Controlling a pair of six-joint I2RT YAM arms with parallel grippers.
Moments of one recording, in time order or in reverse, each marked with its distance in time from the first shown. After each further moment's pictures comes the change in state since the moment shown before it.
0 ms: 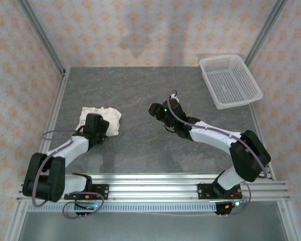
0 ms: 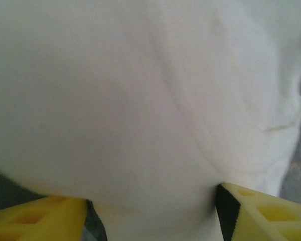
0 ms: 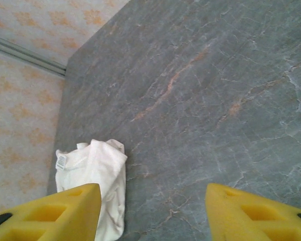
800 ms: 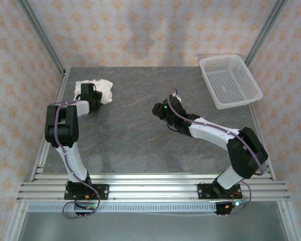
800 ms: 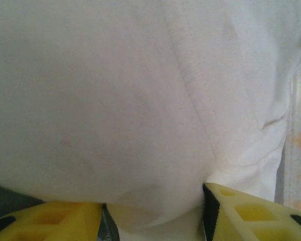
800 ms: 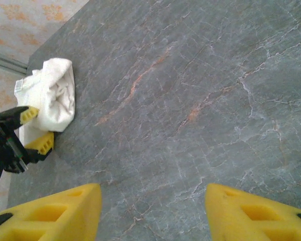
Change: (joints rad) left arm 0.210 0.690 0.685 0.138 0.077 0.054; right arm -0.046 0.046 0.050 -0.109 0.018 -0.038
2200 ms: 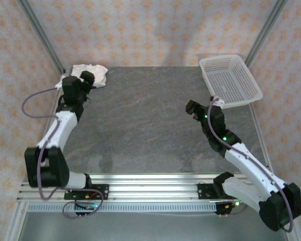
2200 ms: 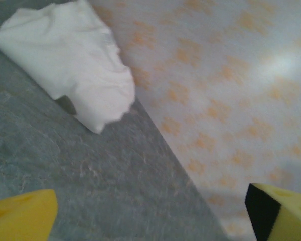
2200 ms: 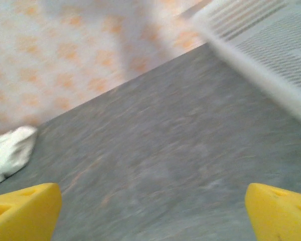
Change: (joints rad) left arm -0.051 -0.662 -0.196 -0.063 -0.056 0.318; right arm -0.251 -0.653 -0.332 -0.065 0.269 -0.330
